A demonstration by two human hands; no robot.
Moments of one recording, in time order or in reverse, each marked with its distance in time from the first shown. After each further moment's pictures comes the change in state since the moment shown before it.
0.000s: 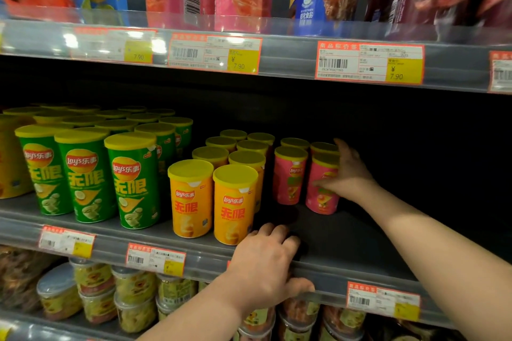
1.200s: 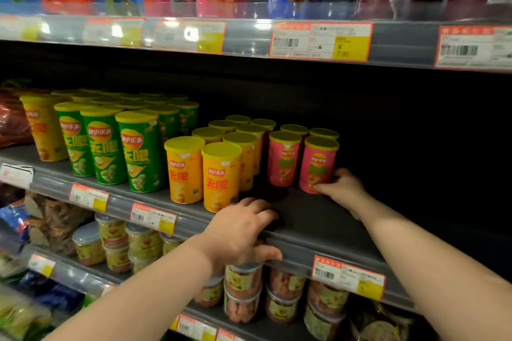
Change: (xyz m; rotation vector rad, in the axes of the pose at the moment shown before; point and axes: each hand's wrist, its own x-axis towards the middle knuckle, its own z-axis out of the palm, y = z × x) left_hand -0.002 0.013 -0.010 0.018 -0.110 -0.137; right_hand -0.027 0.045 0.014 0.365 -0.162 0.117
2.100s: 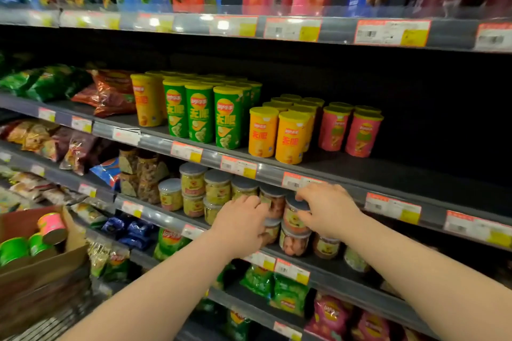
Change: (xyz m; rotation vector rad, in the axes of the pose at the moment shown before) left_hand -0.182 -0.020 0.011 0.038 -0.028 -0.208; right_hand -0.205 -0.052 0.089 -0.932 -0.243 -0.662
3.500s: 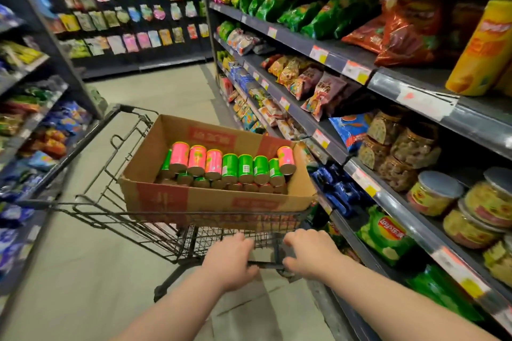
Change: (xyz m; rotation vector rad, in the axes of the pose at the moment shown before) left_hand -0.329 -0.297 0.113 -0.205 -0.441 -1.014; right_hand 0.136 -0.481 0.149 0.091 -0.519 -0.787
